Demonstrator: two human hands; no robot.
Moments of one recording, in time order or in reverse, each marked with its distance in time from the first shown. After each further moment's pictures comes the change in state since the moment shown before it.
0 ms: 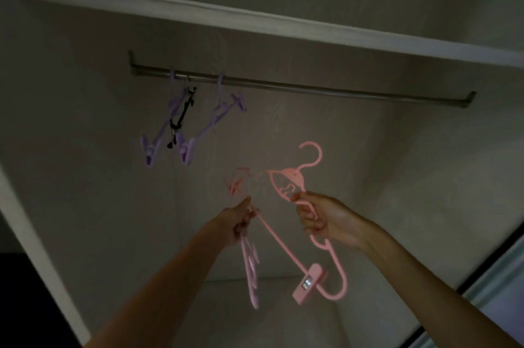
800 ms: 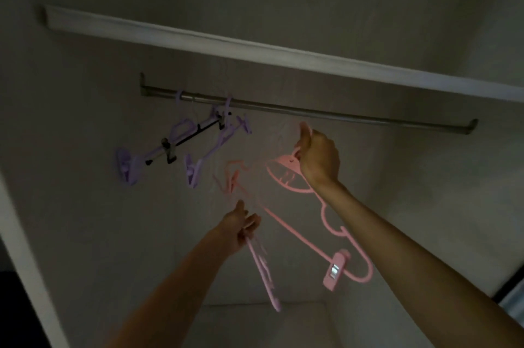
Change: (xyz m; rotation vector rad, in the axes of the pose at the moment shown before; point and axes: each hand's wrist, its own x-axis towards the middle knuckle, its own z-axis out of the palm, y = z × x) left_hand 0.003 0.033 0.007 -0.199 0.037 0.081; right_hand 0.048 -0.110 0.056 -0.896 0.986 -0.707
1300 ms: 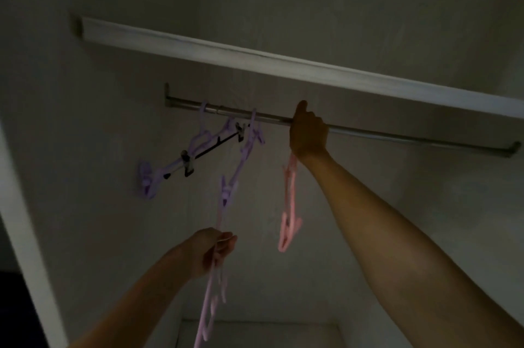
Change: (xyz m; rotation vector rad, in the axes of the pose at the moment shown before) left_hand -0.007 0.044 -0.078 0.111 -0.012 -0.120; right_hand 0.066 -0.057 0.059 -0.512 -0.177 -0.277
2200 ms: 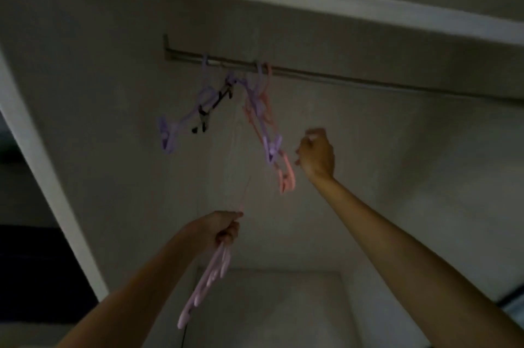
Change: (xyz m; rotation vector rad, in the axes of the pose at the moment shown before) left_hand 0.000 -0.050 -0.008 0.162 -0.016 -0.176; right_hand -0.101 0.036 0.075 0.738 -0.069 0.410
